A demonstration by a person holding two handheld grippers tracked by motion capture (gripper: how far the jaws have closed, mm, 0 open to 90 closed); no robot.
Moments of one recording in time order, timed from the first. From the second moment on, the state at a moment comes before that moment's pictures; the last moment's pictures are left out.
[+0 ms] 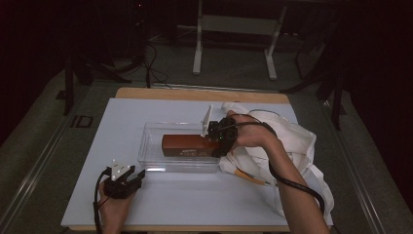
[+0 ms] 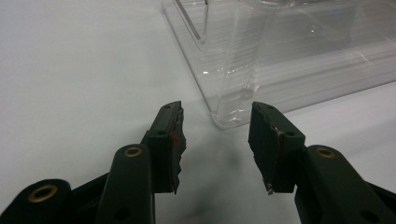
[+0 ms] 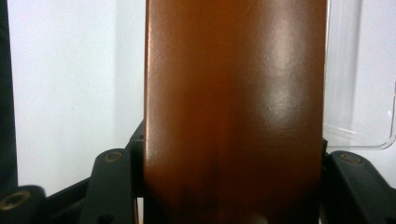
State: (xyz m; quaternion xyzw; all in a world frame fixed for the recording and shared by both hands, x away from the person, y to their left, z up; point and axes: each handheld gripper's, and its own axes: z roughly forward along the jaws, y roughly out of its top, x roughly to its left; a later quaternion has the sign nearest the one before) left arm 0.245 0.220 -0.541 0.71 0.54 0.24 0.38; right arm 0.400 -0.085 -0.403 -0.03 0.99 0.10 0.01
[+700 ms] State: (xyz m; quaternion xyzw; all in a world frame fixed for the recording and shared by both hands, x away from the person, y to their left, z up) left arm 0.245 0.220 -0.541 0.71 0.54 0.25 0.38; right arm 0.399 -0.069 -0.412 -0.04 0.99 0.10 0.00
